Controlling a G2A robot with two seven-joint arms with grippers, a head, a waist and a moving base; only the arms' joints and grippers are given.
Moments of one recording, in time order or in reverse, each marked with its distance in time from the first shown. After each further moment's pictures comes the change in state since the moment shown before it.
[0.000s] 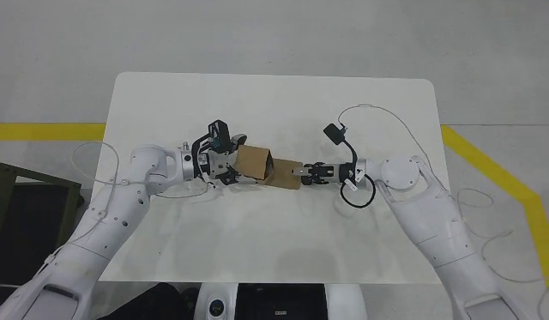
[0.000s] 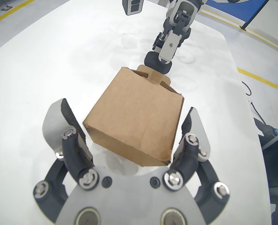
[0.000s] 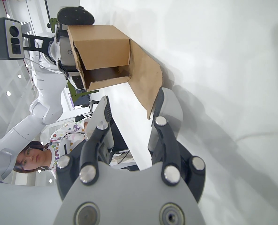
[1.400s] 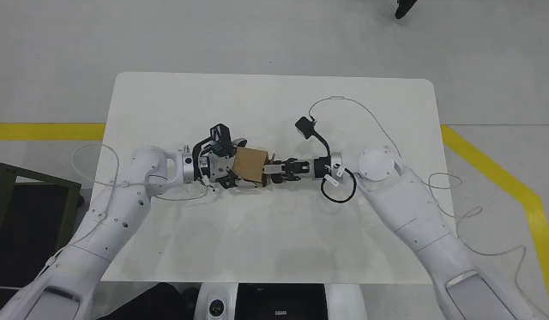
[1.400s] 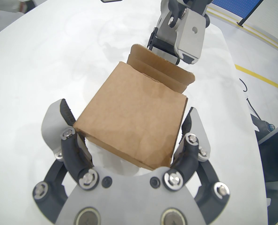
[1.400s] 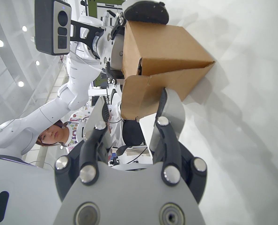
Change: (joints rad) left arm 0.014 -0.006 -0.011 -0.003 -0.010 -0.024 -0.050; right arm 0.132 -0.080 -0.167 0.117 0.220 -0.158 0.004
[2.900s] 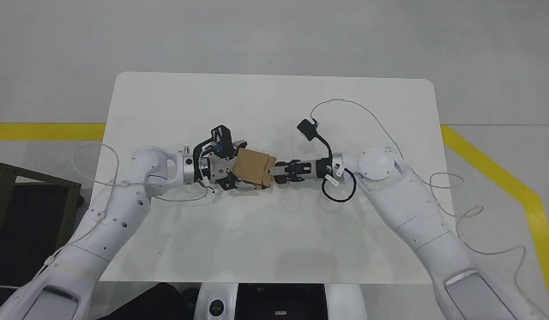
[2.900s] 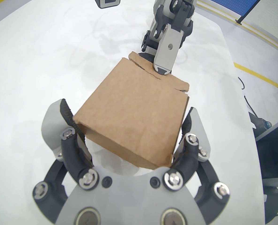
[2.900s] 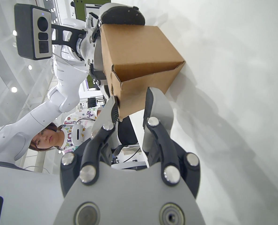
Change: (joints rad) left arm -0.007 0.011 0.019 -0.001 -0.029 0.000 -0.027; right arm 0.007 -0.004 0.006 0.035 -0.075 0.029 0.010
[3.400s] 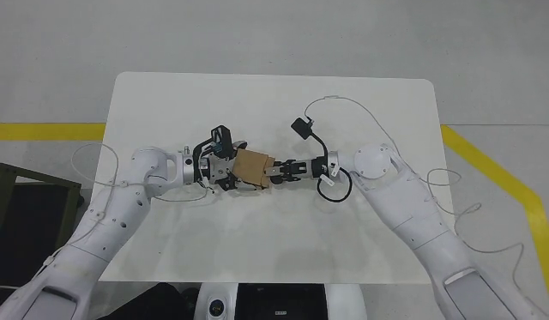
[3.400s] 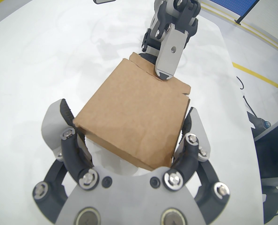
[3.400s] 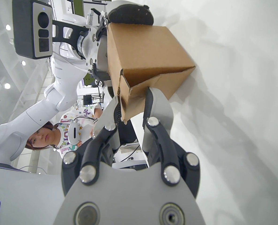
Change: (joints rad) left arm 0.002 0.005 0.003 -0.009 -0.009 0.000 -0.005; right arm 0.016 -0.009 -0.022 -0.033 -0.018 0.020 -0.006
